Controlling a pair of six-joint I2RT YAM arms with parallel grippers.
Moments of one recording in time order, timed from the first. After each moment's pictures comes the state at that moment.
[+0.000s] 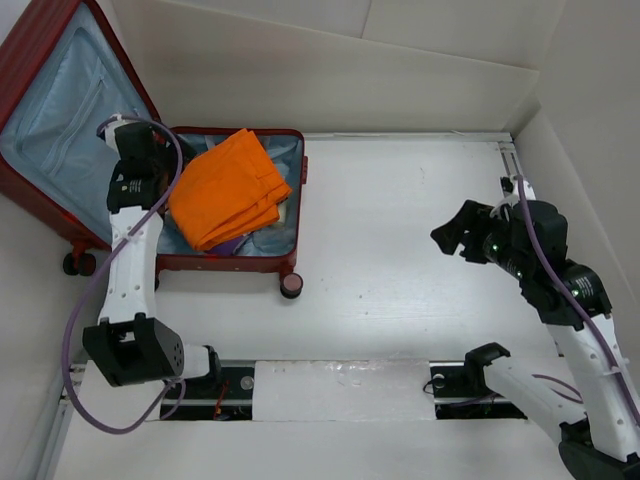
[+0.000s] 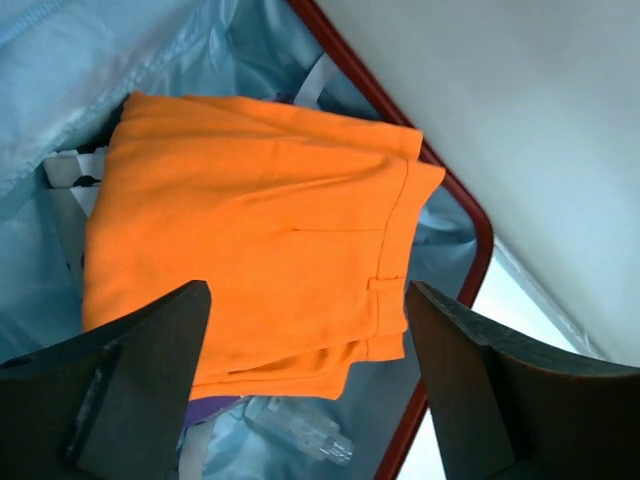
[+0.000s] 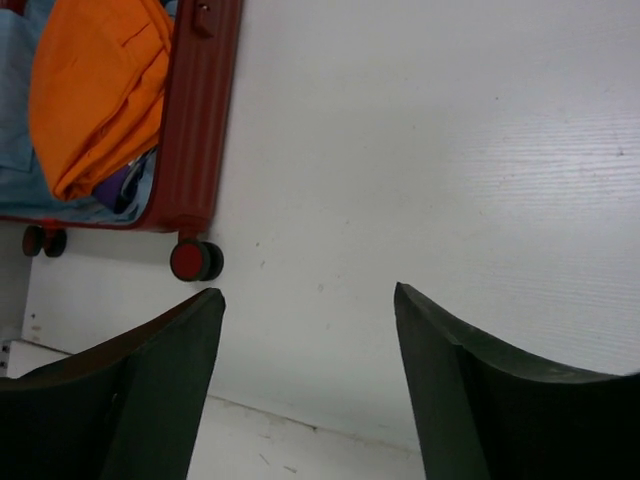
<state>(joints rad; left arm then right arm) 0.13 1.35 1.40 -0.53 -0.09 -0.70 0.34 0.78 1.20 -0.89 -0.01 0.52</state>
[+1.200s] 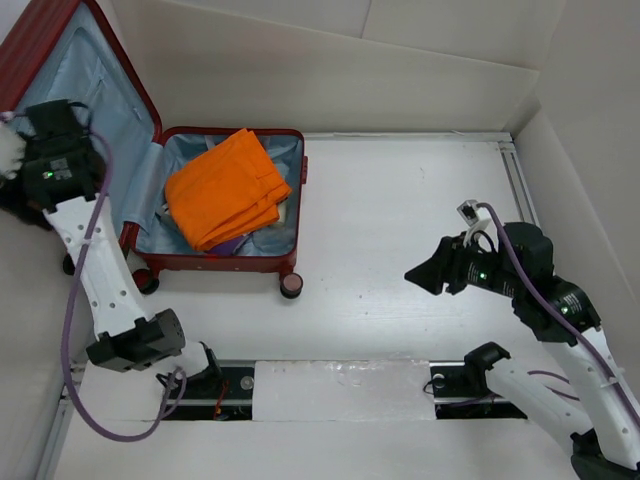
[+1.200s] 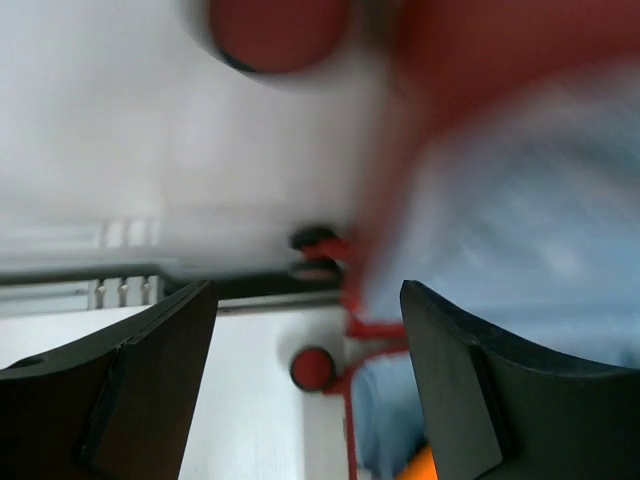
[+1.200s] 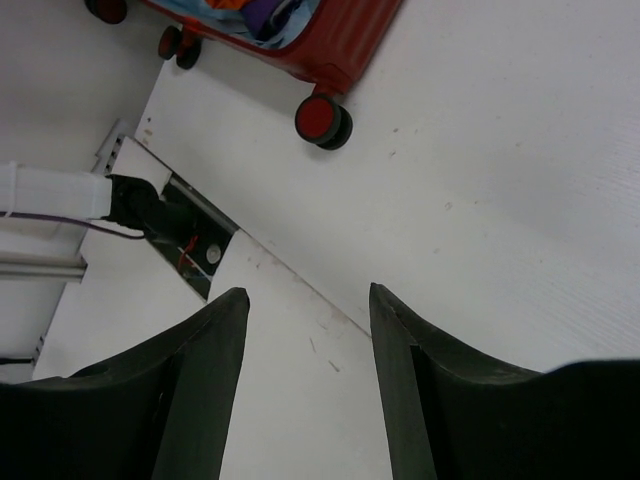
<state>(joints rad) 0.32 1.44 2.02 -1.25 -0.93 -0.68 0.45 0.67 1.02 -0.80 -0.43 0.47</state>
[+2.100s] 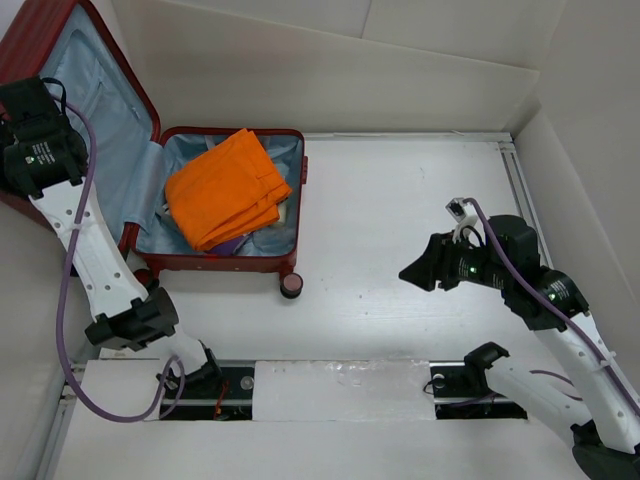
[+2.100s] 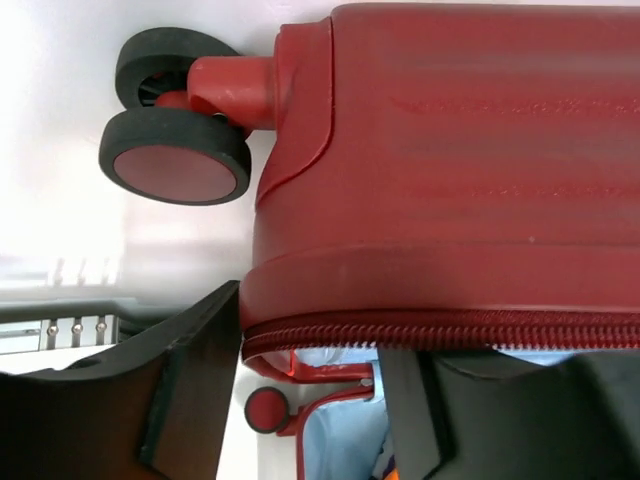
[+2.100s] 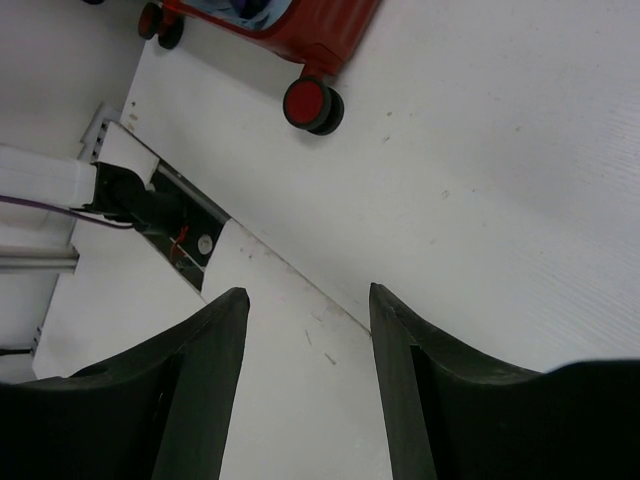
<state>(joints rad) 0.46 1.58 2.26 -1.20 -0.84 -0.61 0.48 0.74 1.02 -0.79 -0.42 0.47</state>
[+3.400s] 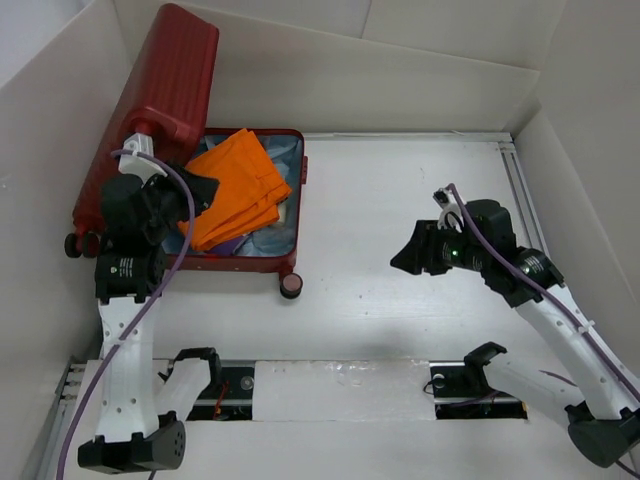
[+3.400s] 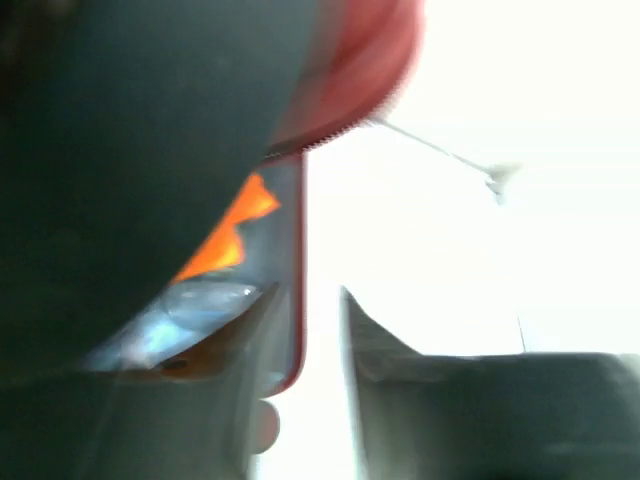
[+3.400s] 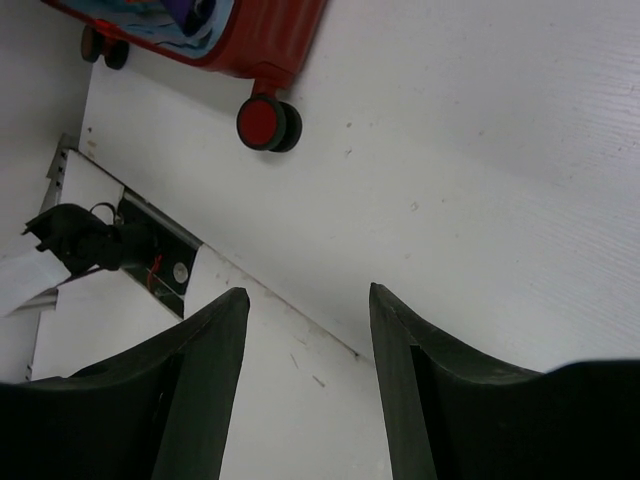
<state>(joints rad) 0.05 0.90 1.24 -0.60 0.25 -0.57 0.49 0.88 1.02 -0.74 -0.34 0.50</state>
